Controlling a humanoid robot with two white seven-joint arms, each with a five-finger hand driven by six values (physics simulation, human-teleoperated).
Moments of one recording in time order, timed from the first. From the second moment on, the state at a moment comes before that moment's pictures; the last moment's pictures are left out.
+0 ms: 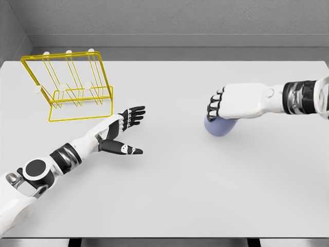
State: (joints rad) left arm -0.27 0.63 -0.66 -1.65 0.62 0.01 -0.19; right arm -0.90 -0.89 0.88 -1.76 0.58 -0.61 0.61
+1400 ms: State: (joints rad) left arm -0.27 0.63 -0.66 -1.65 0.62 0.01 -0.19; right arm -0.91 -0.68 0.93 -1.77 0.58 -0.61 0.61
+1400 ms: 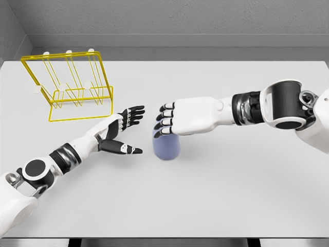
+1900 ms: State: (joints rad) left arm -0.27 0.60 -0.66 -1.65 0.62 0.01 -0.19; right arm -0.49 -0.84 0.31 -1.76 0.18 -0.61 0.61
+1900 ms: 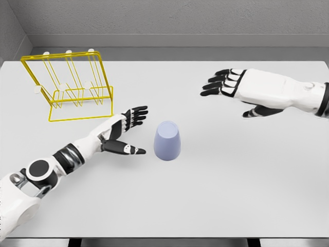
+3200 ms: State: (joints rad) left arm -0.29 0.47 -0.71 -1.63 0.60 0.09 -0.19; right arm -0.29 -0.68 0.00 -1.60 0.05 -0.61 0.61
